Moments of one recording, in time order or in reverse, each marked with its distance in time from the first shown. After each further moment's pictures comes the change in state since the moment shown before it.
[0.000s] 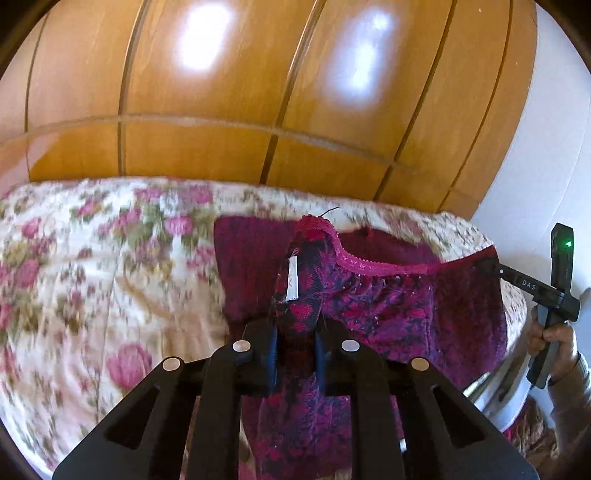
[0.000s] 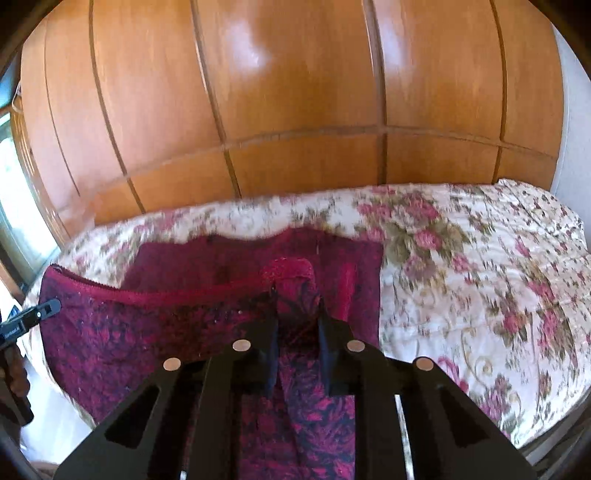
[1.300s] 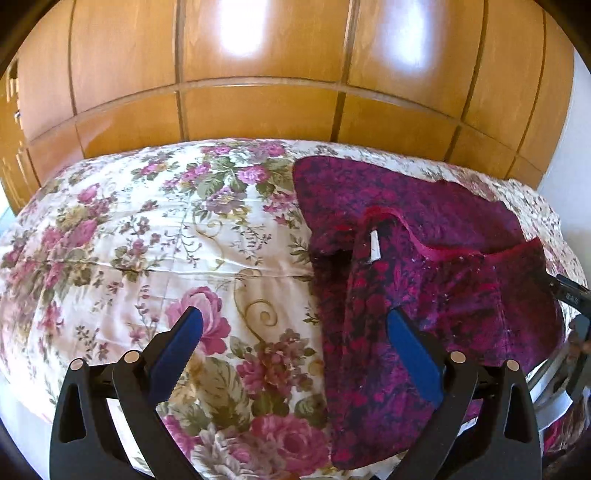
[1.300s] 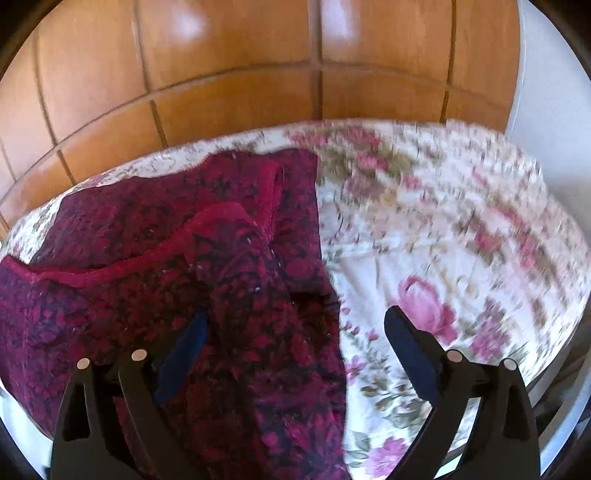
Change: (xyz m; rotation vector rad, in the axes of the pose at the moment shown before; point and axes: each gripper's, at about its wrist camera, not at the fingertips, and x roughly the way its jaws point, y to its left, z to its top) left arm 0.005 0.030 -0.056 -0.001 0.114 0.289; right arm 0.023 -0.027 -0.086 0.007 0.088 -0.245
